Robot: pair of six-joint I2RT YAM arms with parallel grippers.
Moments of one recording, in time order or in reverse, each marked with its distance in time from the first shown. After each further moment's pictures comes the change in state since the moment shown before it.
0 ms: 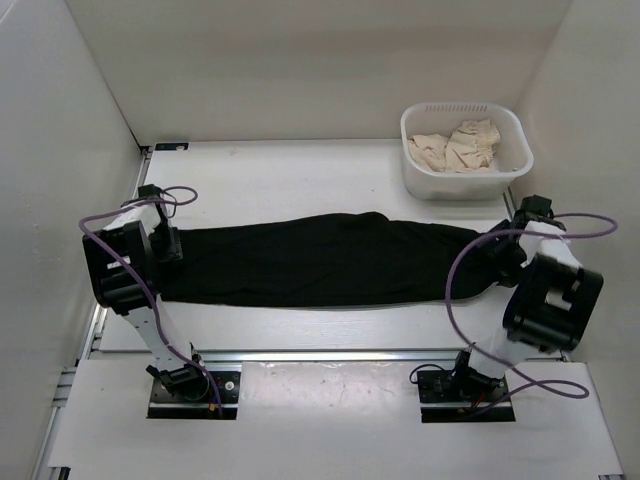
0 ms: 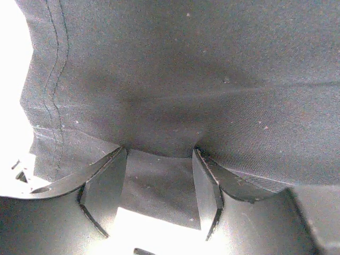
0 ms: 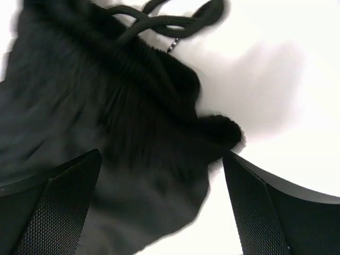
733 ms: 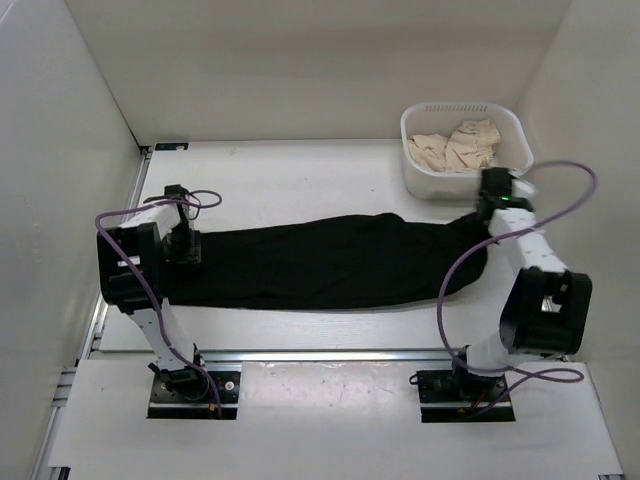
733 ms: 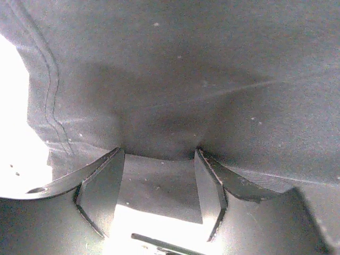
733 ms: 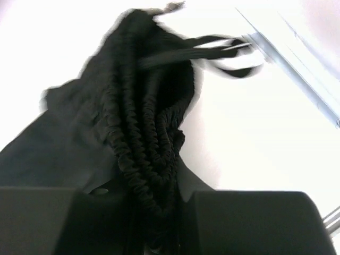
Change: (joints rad) left arm -0.122 -0.023 -0.030 -0.058 -0.005 -0.008; right arm 0.178 0.024 0.081 0.080 0.293 -0.026
